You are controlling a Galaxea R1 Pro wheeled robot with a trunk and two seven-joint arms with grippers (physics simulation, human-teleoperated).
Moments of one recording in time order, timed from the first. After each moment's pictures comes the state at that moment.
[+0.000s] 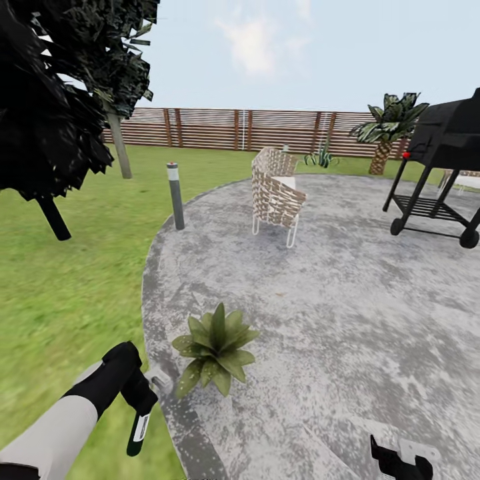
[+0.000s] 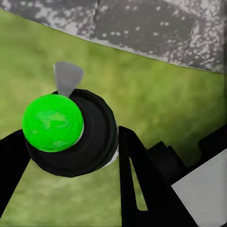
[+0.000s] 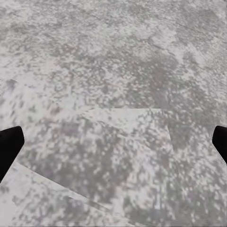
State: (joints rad) left arm -0.72 0.14 -0.15 -0.63 -0.86 0.85 -1.11; right arm -0.40 -0.12 -1.01 -0.26 0.71 -0.46 0.08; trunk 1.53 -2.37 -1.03
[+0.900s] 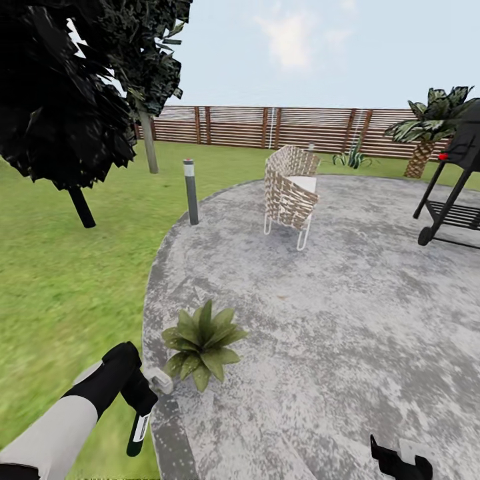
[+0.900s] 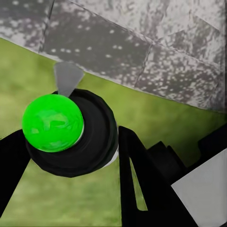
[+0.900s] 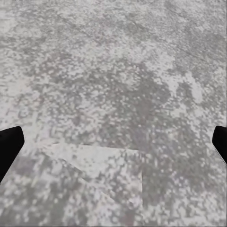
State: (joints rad) left arm -0.72 0.14 -0.15 -0.63 -0.86 0.85 -1.11; right arm -0.40 -0.12 -1.01 -0.26 0.71 -0.46 0.08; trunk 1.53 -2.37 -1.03
